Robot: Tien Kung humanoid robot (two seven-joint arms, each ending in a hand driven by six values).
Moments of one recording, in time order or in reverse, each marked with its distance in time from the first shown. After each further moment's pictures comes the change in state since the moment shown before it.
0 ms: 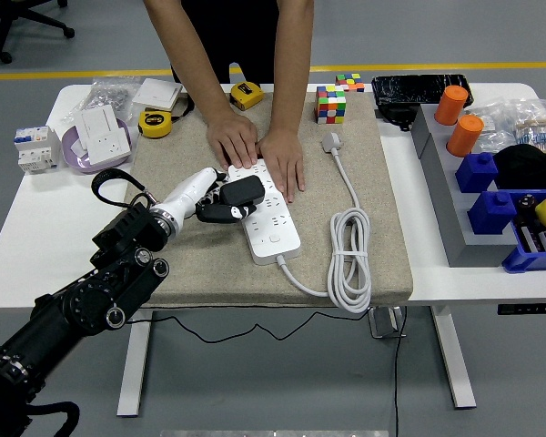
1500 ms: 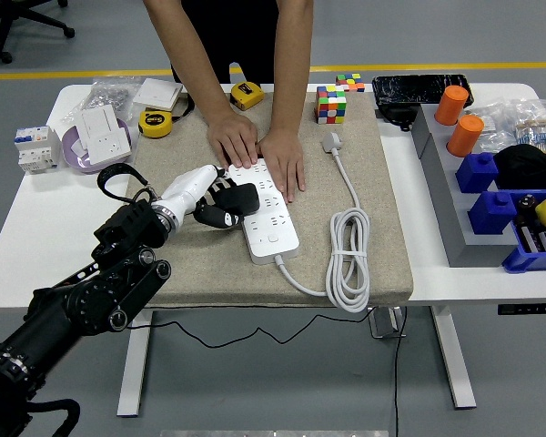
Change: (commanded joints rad) left arm -0.012 0.000 0.007 -0.007 0.147 0.004 0.034; right arm 0.003 0.000 -0.001 0.000 0.002 -0.001 0.000
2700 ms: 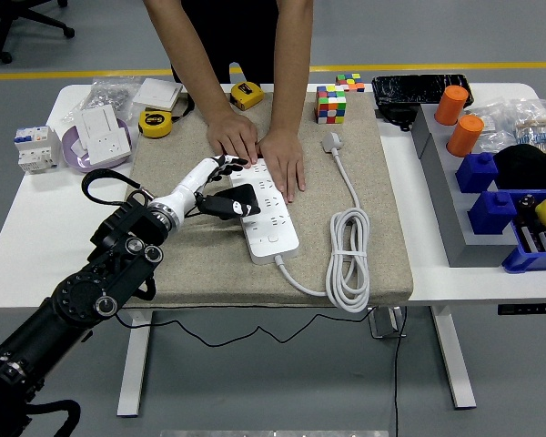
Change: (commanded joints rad) left arm 0.009 0.000 -0.041 -0.032 -0.269 -0.037 -0.031; right arm -0.004 0.001 -0.013 0.000 0.010 0.005 0.001
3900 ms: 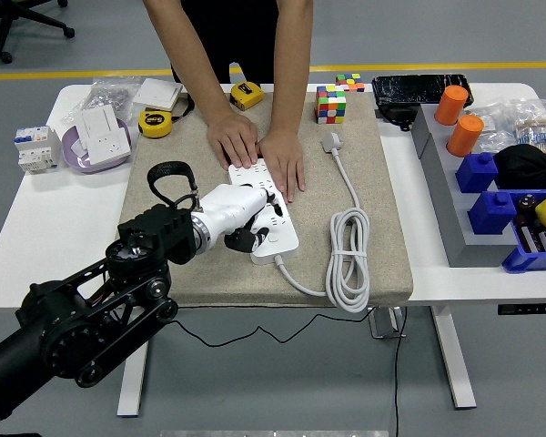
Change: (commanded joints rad) left arm 0.063 0.106 0.162 -0.602 0.381 -0.302 0.325; right arm 0.003 -0.001 0.009 0.000 0.019 -0.003 0.004
